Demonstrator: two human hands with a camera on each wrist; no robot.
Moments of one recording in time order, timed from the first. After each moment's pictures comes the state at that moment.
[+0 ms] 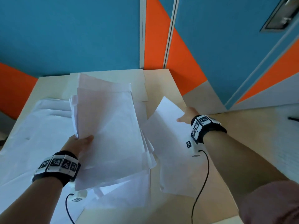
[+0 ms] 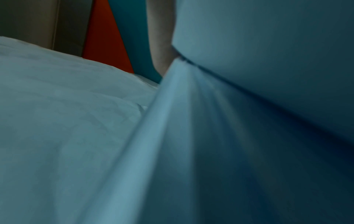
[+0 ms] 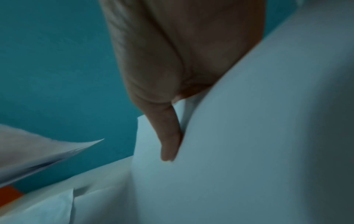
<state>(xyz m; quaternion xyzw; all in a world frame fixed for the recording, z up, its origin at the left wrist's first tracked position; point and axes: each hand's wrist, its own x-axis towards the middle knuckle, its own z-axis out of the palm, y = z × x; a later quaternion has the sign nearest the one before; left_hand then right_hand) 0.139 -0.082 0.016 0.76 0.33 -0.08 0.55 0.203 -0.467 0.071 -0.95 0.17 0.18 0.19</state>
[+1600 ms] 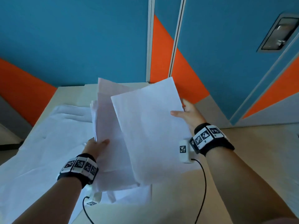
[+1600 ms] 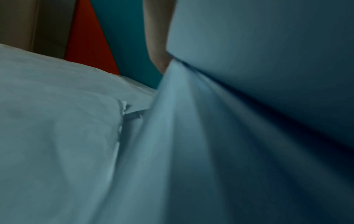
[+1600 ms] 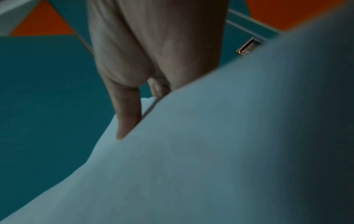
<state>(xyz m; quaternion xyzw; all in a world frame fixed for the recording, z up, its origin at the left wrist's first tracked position) 0.099 -0.132 0.048 0.79 0.28 -0.04 0.54 0.151 -0.447 0.127 -0.73 0.01 0.04 0.69</state>
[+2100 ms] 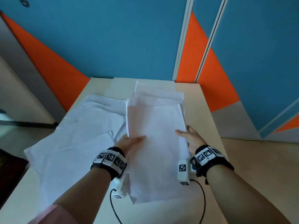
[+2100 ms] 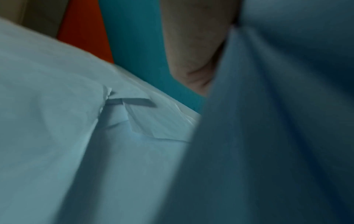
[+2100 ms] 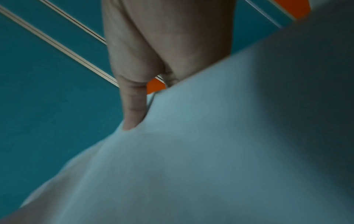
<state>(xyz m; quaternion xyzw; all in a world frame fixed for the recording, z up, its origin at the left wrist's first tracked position) 0.073 -0.152 0.054 0.63 0.24 -0.12 0.73 0.127 -0.388 0.058 -0.64 0.14 0.19 0.73</state>
